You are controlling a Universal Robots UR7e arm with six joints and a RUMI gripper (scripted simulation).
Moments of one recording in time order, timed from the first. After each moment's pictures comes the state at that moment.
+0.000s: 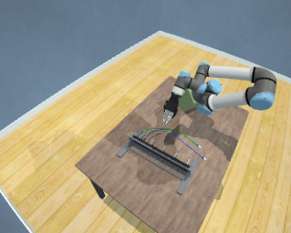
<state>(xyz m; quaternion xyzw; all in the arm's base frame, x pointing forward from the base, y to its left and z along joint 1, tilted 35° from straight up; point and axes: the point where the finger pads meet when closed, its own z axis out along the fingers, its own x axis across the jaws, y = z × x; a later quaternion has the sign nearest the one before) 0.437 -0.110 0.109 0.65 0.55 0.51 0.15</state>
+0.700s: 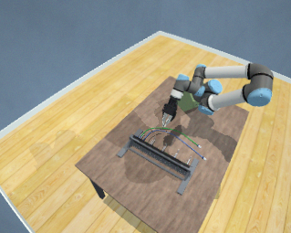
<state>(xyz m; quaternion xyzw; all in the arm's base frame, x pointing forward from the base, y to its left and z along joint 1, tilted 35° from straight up) 0.454 -0.101 0.099 0.65 0.55 0.51 0.15</state>
